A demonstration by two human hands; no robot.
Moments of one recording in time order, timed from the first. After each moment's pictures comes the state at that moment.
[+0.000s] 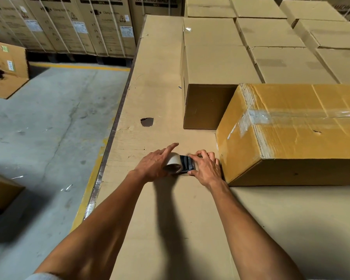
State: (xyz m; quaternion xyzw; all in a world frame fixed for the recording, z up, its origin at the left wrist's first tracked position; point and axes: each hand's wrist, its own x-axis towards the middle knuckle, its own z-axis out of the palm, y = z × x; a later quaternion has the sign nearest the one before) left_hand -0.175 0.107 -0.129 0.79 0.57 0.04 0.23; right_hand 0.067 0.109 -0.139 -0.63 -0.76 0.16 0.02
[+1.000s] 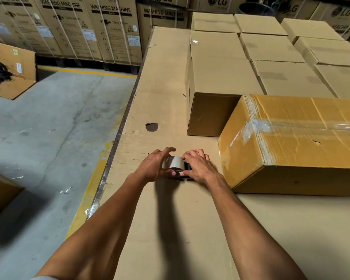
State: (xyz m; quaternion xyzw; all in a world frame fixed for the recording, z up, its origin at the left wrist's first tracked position) left_hand -0.191 0.104 -0.118 0.72 0.60 0.13 0.33; right_hand 0.034 0.128 -0.101 -0.55 -0.81 0.22 -0.01
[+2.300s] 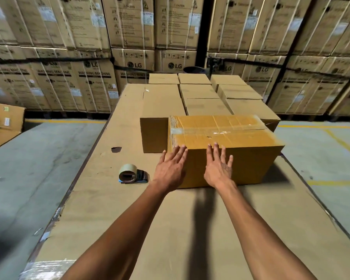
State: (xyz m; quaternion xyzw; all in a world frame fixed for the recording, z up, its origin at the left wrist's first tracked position) left_hand 0.097 -0.029 0.029 0.83 0.55 0.07 -0.01; right_hand 0.295 -0.022 0.043 -0.73 -0.69 0.02 0.01
